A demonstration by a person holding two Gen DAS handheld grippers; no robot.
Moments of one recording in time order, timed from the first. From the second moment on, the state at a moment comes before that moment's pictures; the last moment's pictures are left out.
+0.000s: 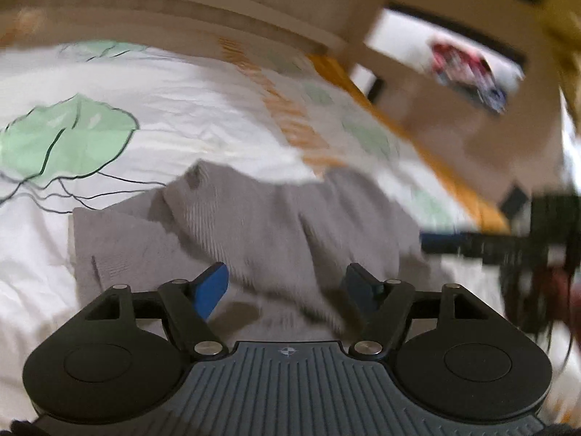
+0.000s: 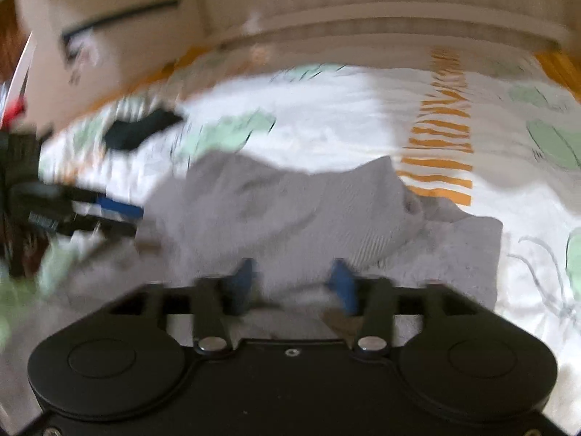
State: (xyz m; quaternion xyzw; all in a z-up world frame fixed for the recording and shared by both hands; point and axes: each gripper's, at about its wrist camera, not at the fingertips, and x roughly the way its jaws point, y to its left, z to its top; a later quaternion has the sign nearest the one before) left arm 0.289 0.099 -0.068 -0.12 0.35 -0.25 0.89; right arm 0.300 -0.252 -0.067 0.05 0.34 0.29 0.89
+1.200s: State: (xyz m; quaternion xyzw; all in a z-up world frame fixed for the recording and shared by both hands) left arm 0.362 0.137 -0.102 -0.21 0.38 -0.12 0.89; right arm 0.335 -0.272 -0.076 0.18 0.33 0.17 0.91
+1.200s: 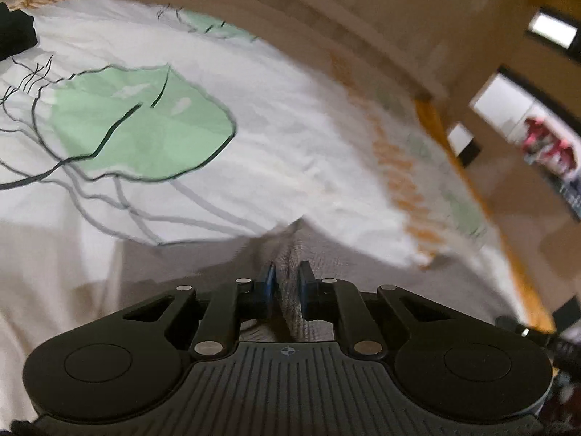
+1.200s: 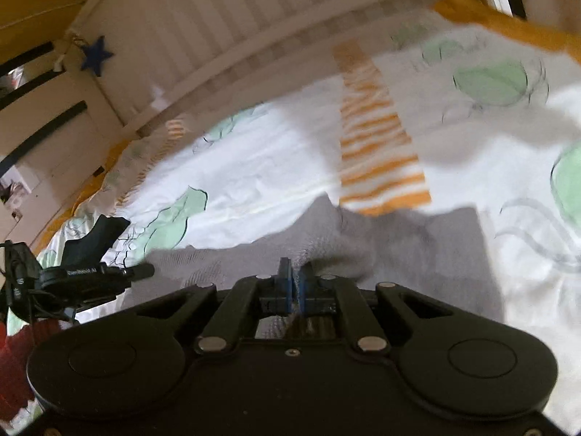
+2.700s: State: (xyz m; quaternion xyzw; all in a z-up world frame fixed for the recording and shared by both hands) left arm 0.269 0.095 -0.121 -0.23 0.39 -0.16 0.88; right arm 0.267 -0.237 -0.132 0.24 0.42 0.18 0.86
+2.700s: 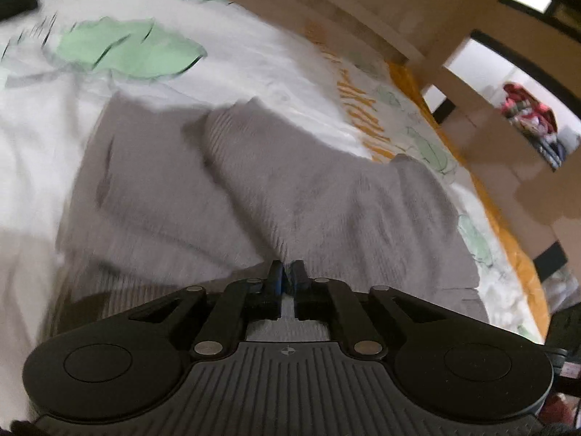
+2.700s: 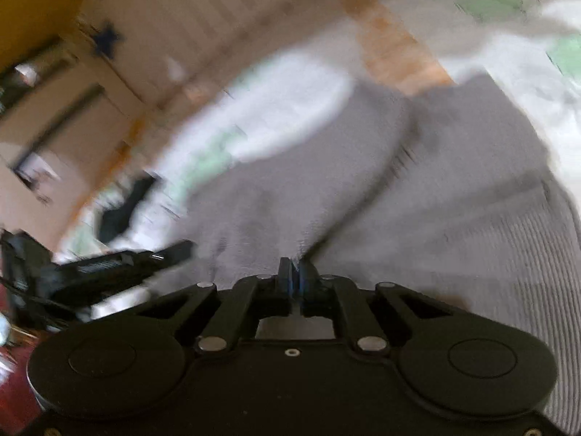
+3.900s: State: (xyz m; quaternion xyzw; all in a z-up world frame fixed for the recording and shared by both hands) left arm 0.246 0.014 -0.106 -0.12 0.33 -0.21 0.91; right arm 0.352 -0.263 -0.121 0.11 0.36 0.14 0.92
